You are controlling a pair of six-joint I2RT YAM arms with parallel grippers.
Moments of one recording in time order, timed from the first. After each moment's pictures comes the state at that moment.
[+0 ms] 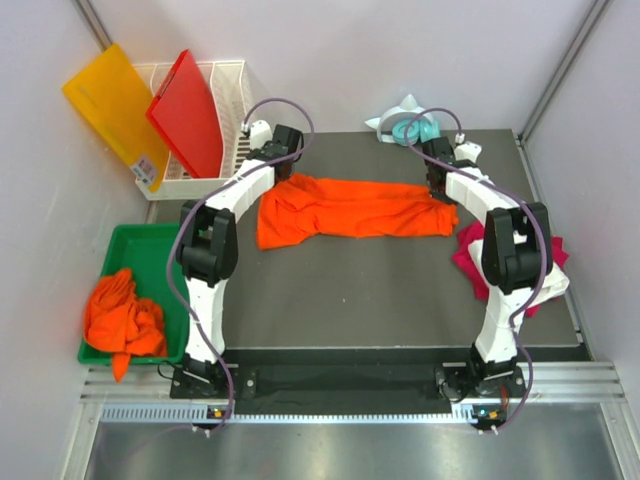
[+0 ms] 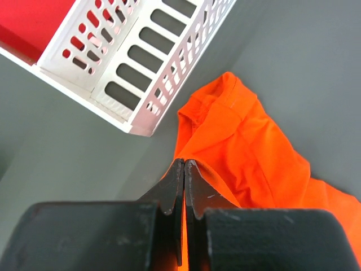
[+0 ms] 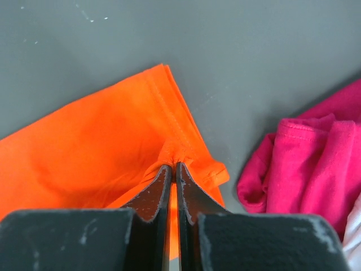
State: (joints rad) left arm -0.35 2.15 1.84 -0.56 -0.69 -0.68; right arm 0.21 1.96 1.51 -0.57 0.60 0.64
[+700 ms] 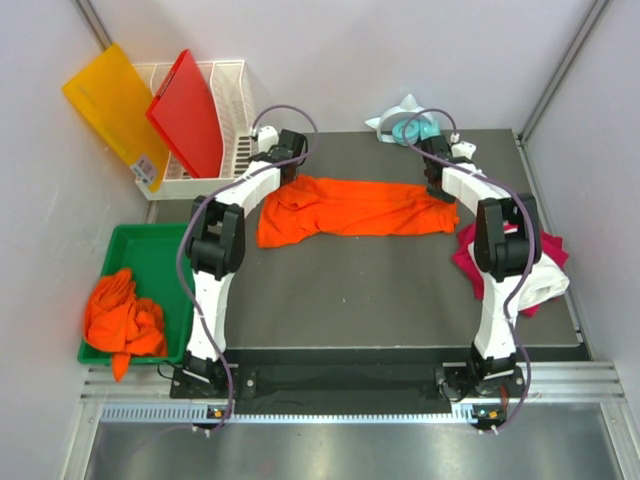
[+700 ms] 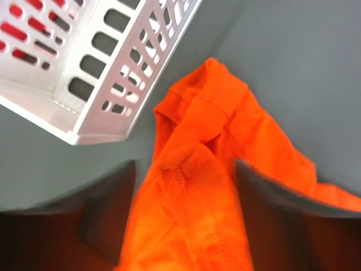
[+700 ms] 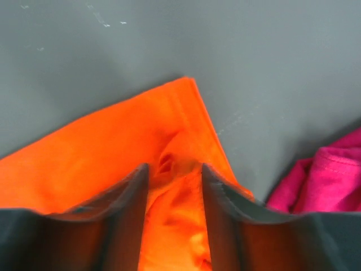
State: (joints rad) left arm -0.35 2.26 1.89 -0.54 -0.64 -0.65; right arm 0.18 2.10 1.61 -0.56 0.56 0.61
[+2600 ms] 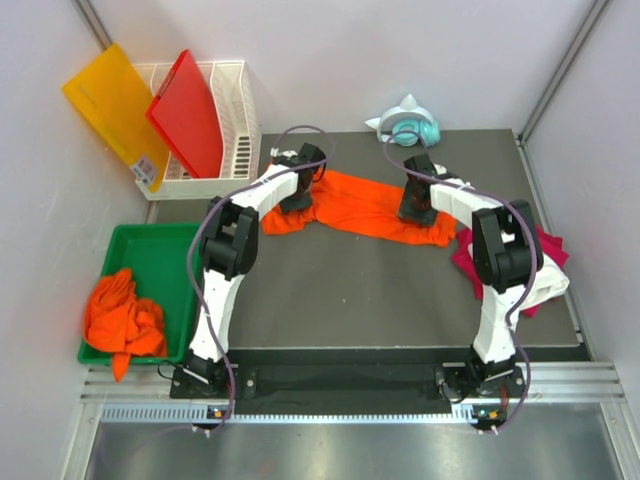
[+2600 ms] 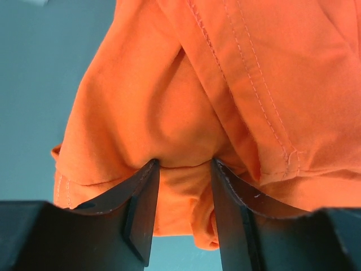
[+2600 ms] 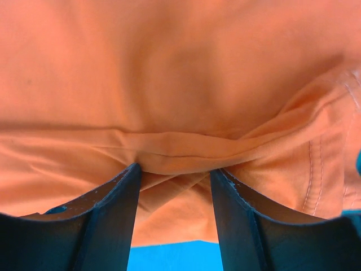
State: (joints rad) left arm -0.44 2.31 1.92 -0.84 -0.44 -0.75; right arm 0.29 2.01 1.43 -0.54 0.21 0.57
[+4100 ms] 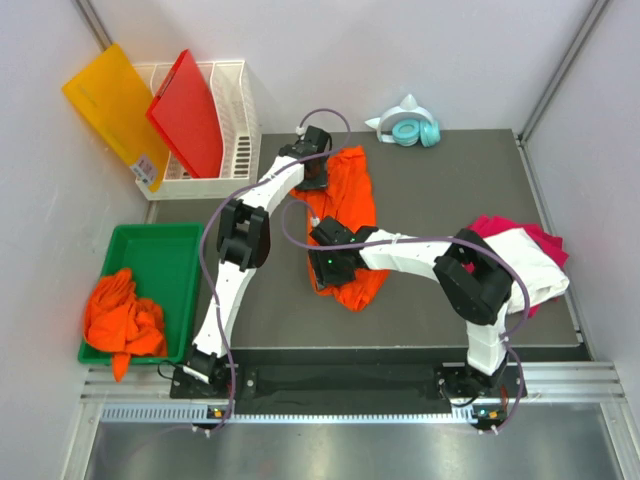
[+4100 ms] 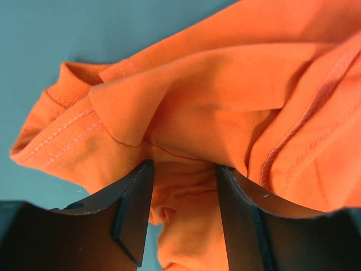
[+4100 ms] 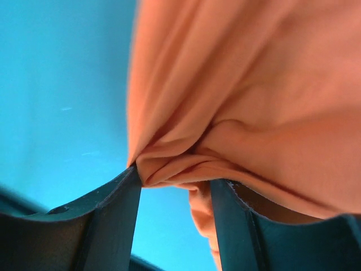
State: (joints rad) left arm -0.42 2.58 2.37 -0.79 -0.20 -0.42; right arm 0.92 1.91 1.28 -0.48 -0.01 0.59
